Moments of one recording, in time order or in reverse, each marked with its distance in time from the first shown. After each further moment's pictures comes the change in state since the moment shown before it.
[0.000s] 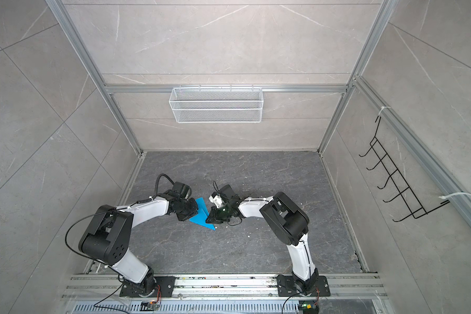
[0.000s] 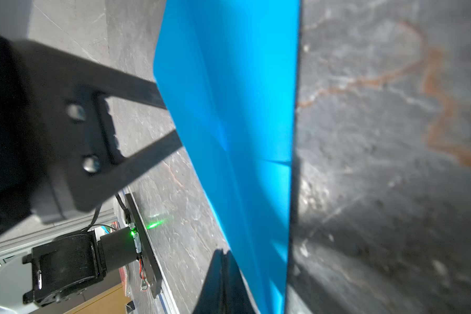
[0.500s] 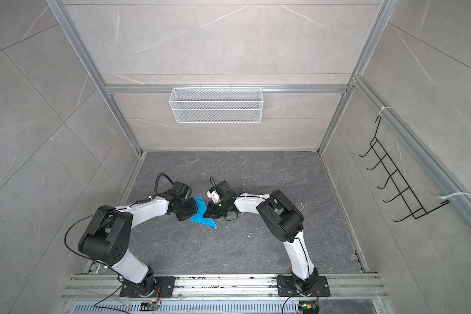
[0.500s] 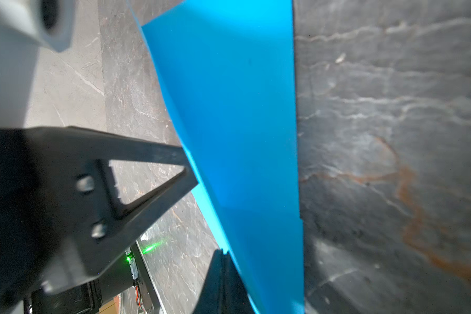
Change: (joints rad) left arm 0.000 -0.036 0.007 -0.019 -0.021 0.000; right arm -0.006 0.062 0.127 -0.082 0.053 -0.005
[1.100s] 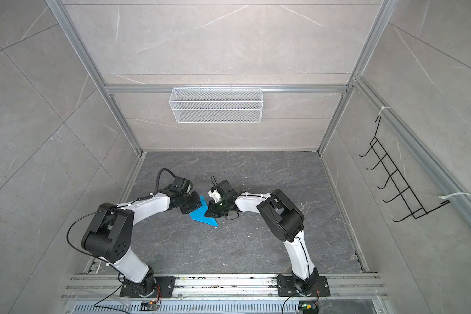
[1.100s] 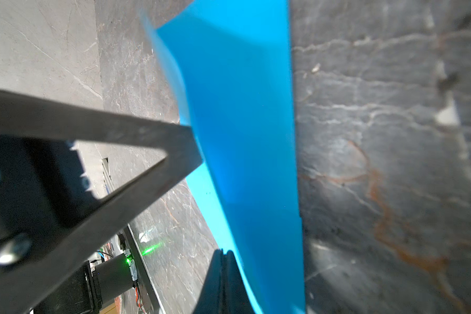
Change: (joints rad) left arm 0.000 0.084 0.082 0.072 0.066 0.013; right arm -0.012 0.000 0.000 -0.005 -0.002 0.000
